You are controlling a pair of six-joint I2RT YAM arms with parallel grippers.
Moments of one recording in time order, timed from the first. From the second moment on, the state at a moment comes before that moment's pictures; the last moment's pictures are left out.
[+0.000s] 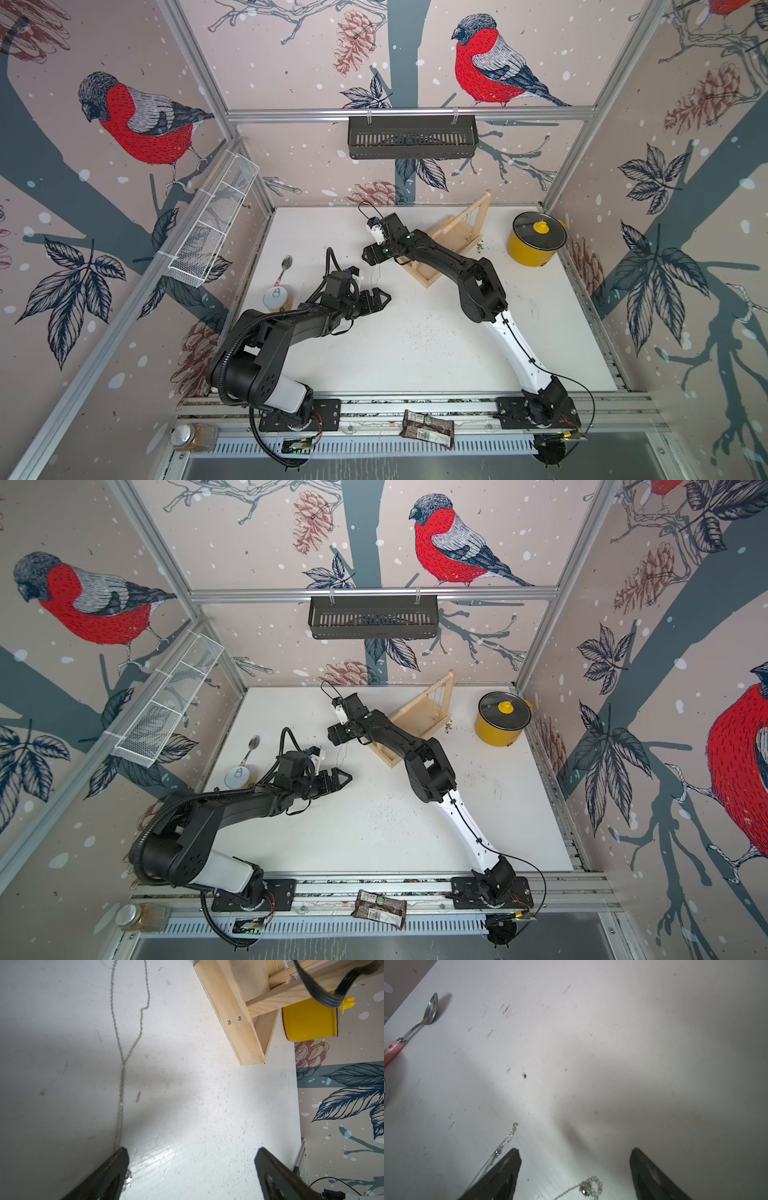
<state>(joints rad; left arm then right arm) -0.36 1.50 0.50 0.23 0.50 -0.66 0.72 2.60 2.28 -0.50 -0.24 0.13</state>
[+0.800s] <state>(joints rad) -0.34 1.42 0.43 0.23 0.50 -0.67 0.75 2.55 2.22 -0.51 -0.29 0.14</state>
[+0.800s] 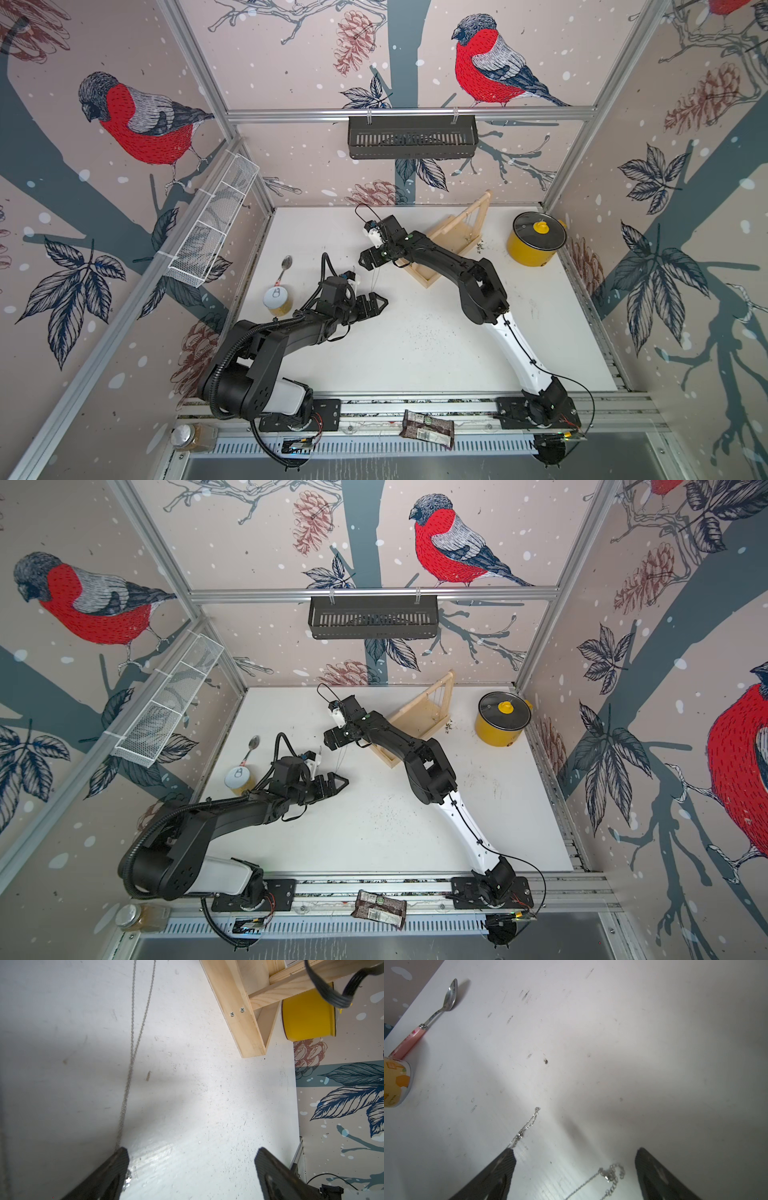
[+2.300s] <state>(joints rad) -0.34 1.34 0.38 0.20 0.50 -0.70 0.79 2.50 2.09 -0.50 -0.29 0.16</state>
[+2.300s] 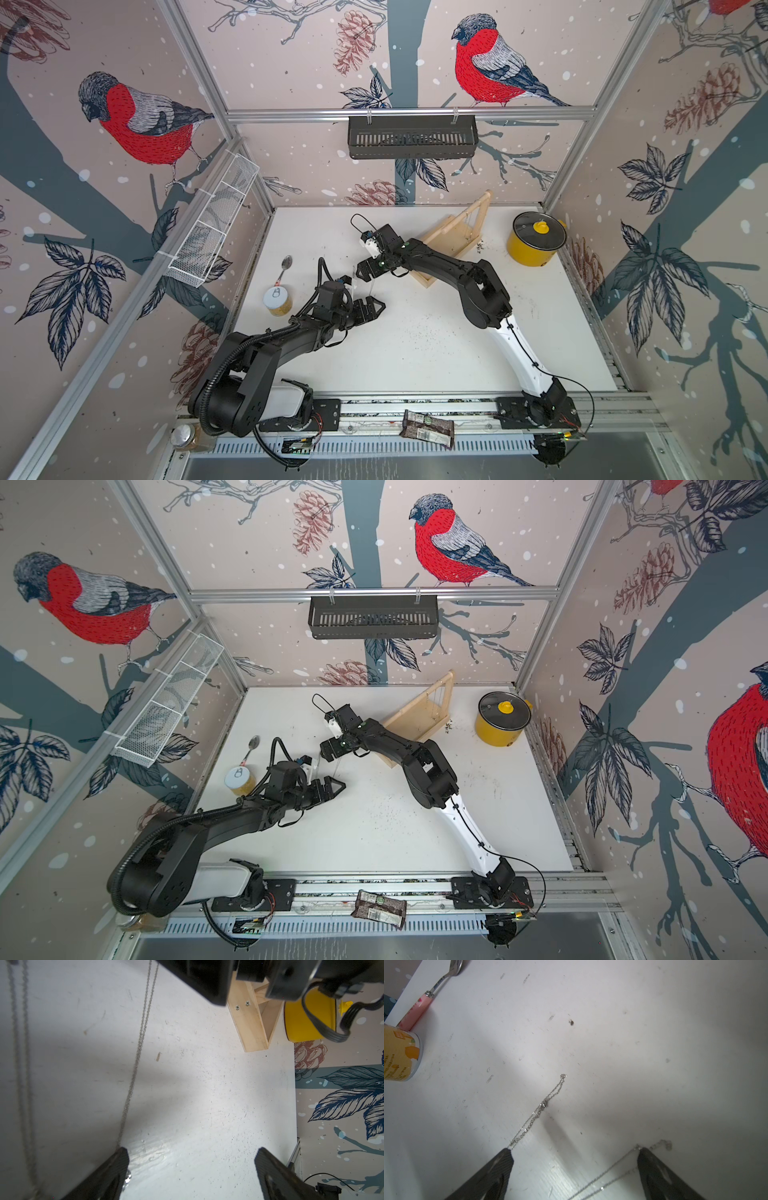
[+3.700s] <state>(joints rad) -0.34 1.30 0.36 0.18 0.49 -0.70 0.82 2.60 2.21 -0.42 -0.35 0.19</state>
